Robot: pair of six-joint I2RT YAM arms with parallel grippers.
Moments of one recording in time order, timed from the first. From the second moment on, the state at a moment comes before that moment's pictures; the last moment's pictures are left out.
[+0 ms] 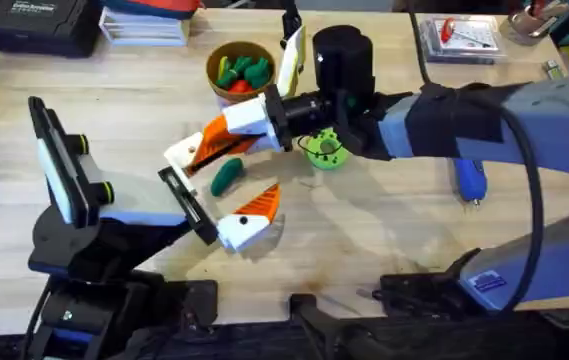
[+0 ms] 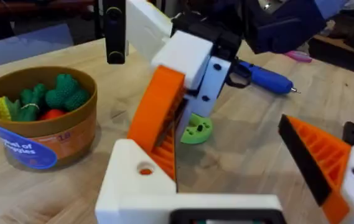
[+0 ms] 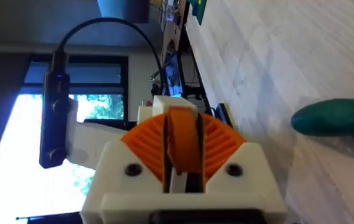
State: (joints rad) left arm -0.19 0.01 0.01 -0.06 0.77 -0.10; right arm 0.62 1.74 0.85 0.54 -1.11 1.10
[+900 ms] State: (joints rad) left arm -0.21 0.01 0.01 -0.07 0.87 -0.09; right arm 0.55 1.73 0.85 0.47 -0.99 0.95
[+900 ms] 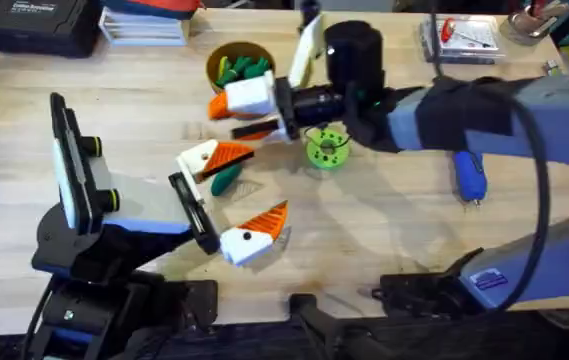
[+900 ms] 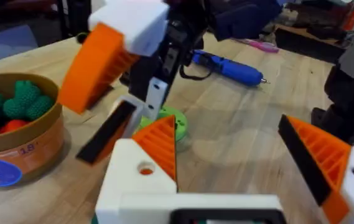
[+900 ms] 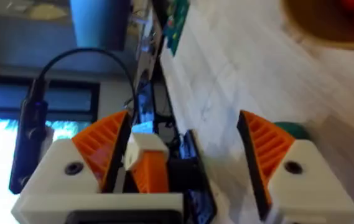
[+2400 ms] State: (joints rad) left arm -0.21 0.01 0.01 -0.07 0.87 -0.09; right arm 0.66 1.56 0.97 -0.69 0.10 0.19
